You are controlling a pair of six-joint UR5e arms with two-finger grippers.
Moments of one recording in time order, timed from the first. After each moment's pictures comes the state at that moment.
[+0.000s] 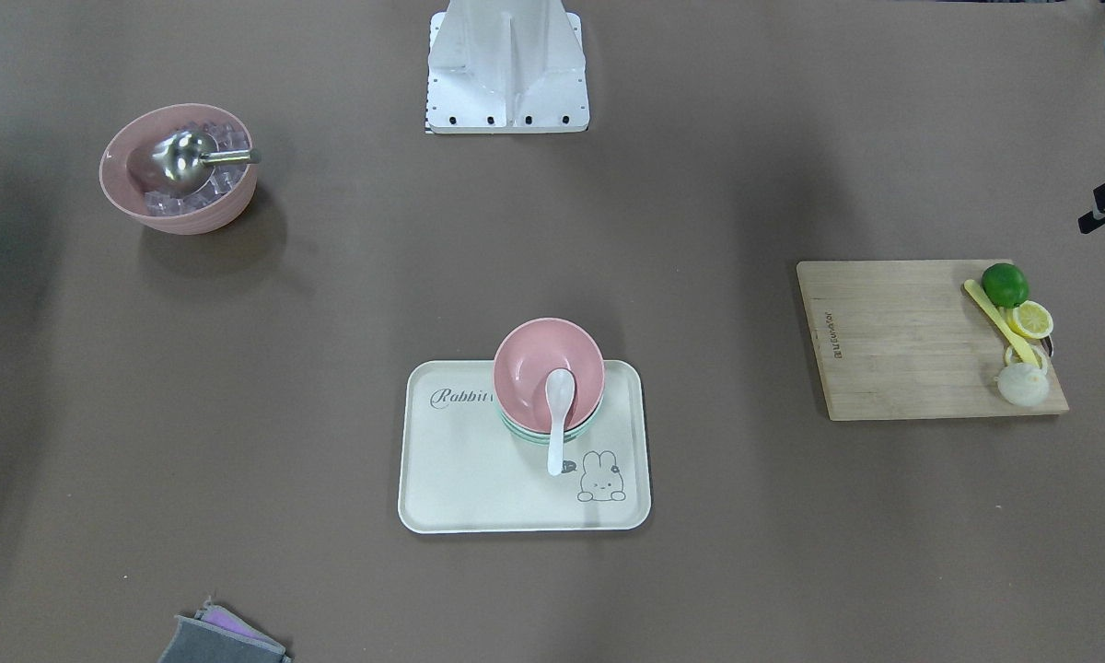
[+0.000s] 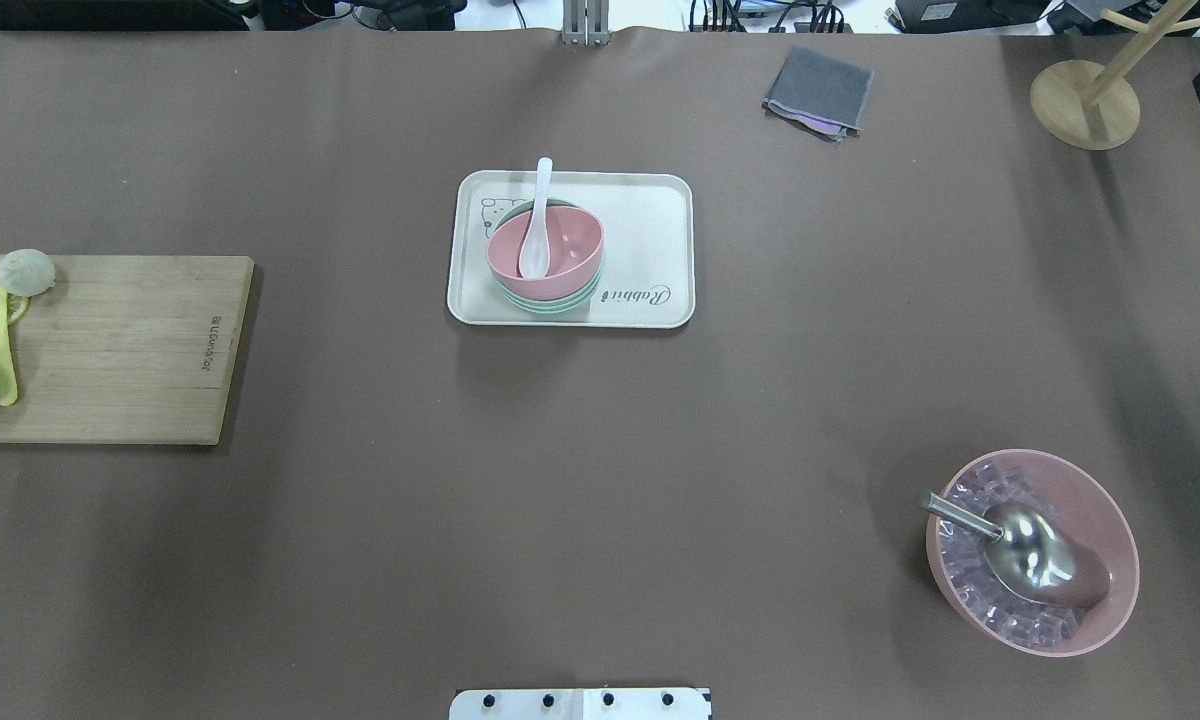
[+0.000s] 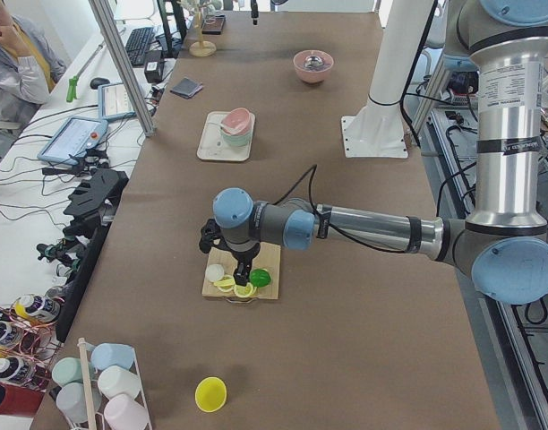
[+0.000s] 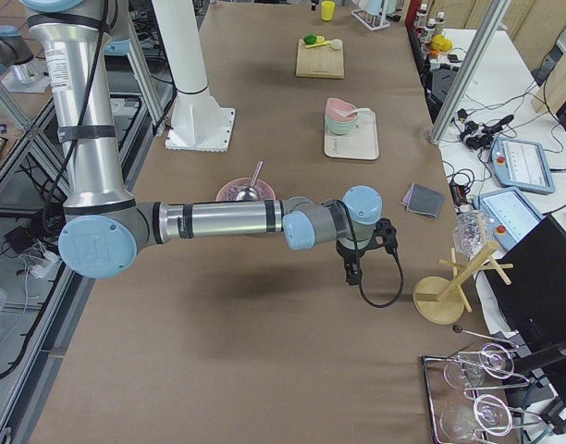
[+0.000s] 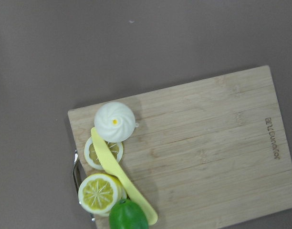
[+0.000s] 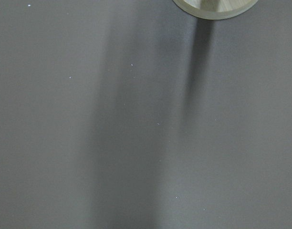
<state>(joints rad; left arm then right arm) -1.42 -1.47 -1.72 -1.67 -2.45 -0.02 1.40 -1.47 1.54 -1.37 2.39 0.13</state>
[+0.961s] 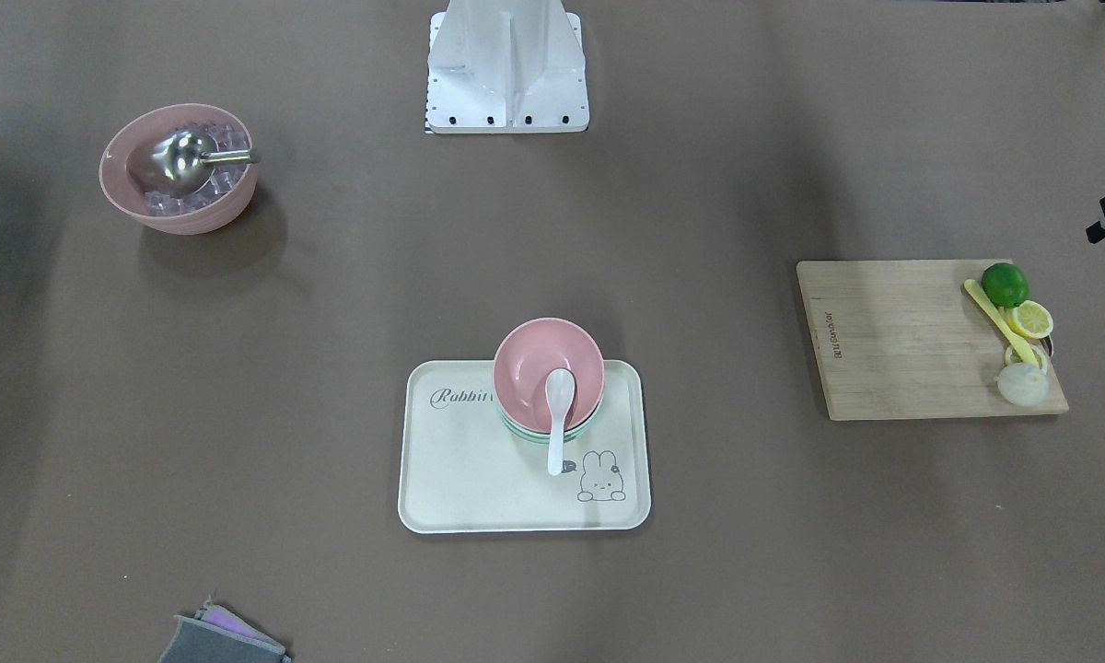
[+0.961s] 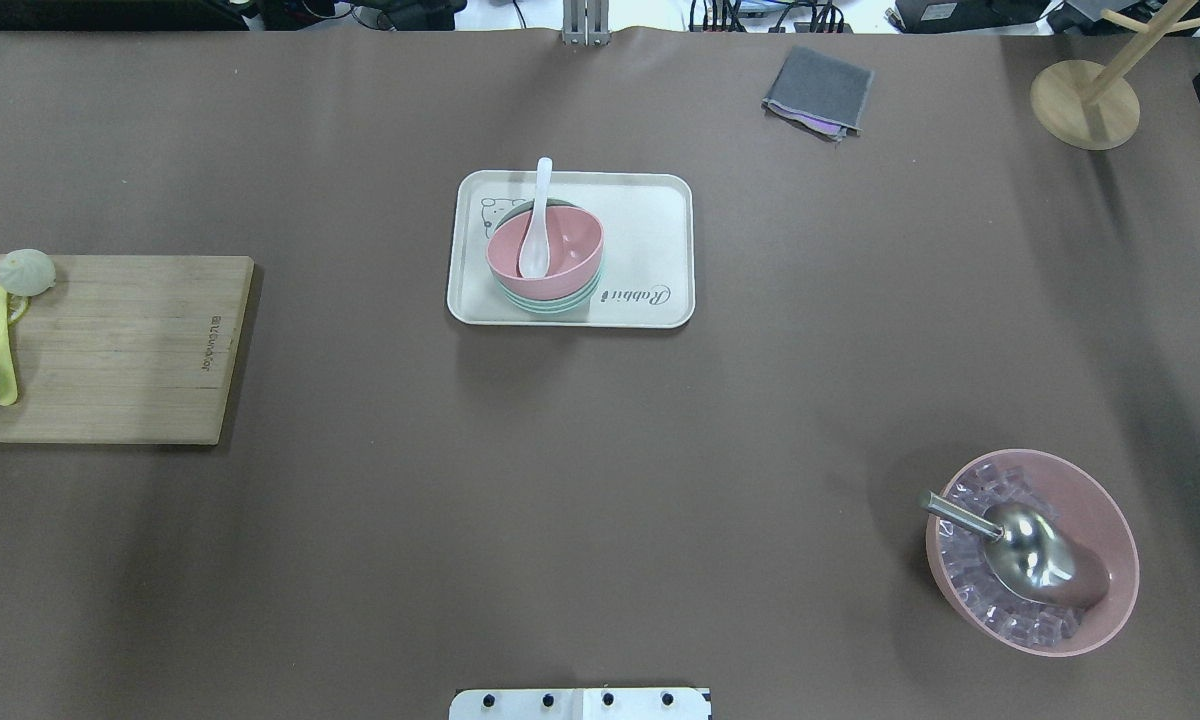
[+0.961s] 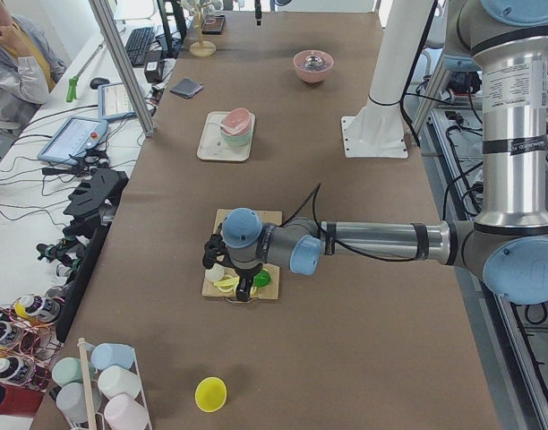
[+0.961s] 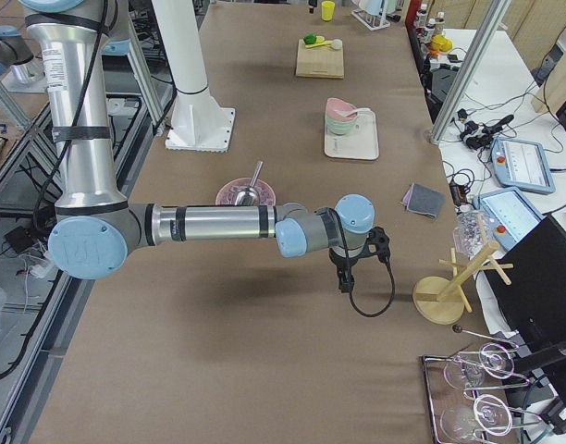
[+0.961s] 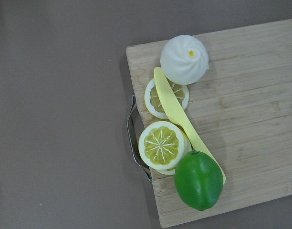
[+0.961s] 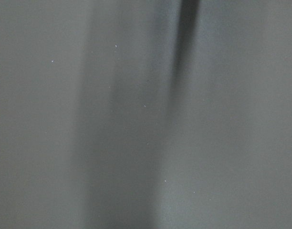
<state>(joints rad) -1.42 -1.46 -1.68 -1.82 -2.42 -0.11 1.40 -1.51 1.54 -1.35 2.38 0.14</state>
